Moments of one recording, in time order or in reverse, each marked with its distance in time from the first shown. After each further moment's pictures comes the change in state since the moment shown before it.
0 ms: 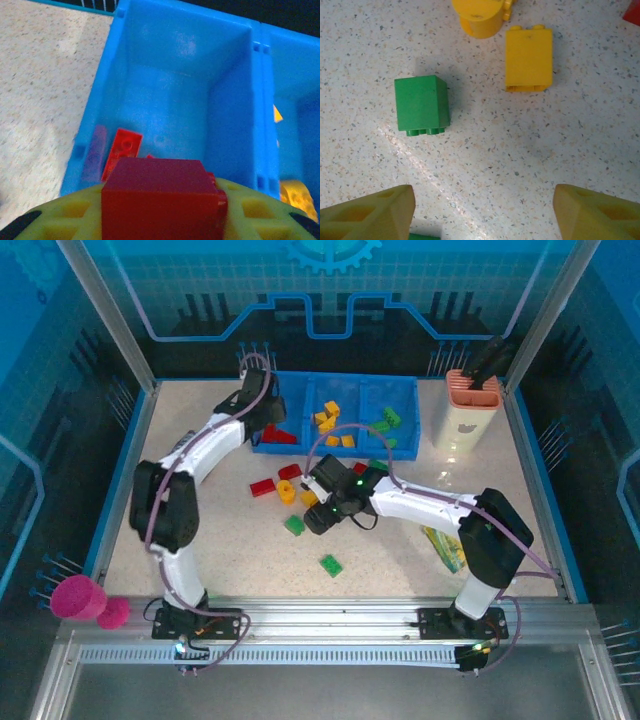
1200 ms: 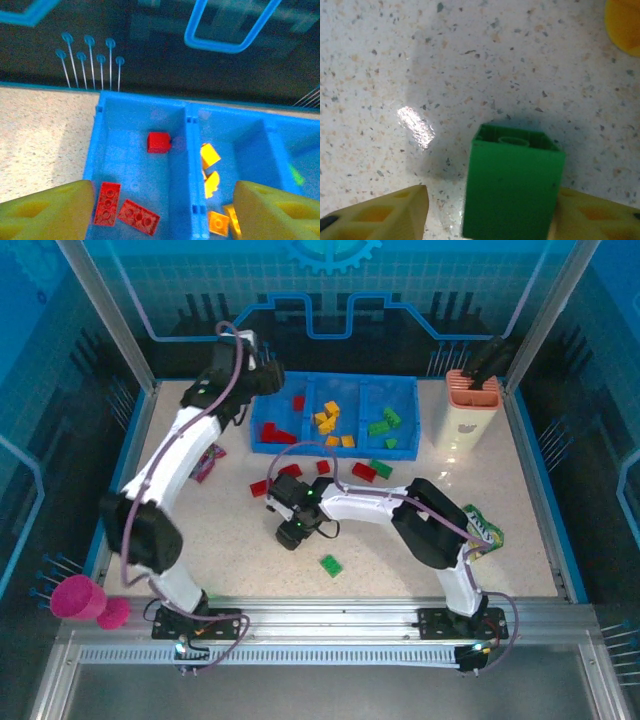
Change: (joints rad) left arm 0.019 -0.260 0.088 -0.070 0.080 0.093; right arm 0.119 0.359 0.258 -0.049 -0.040 0.007
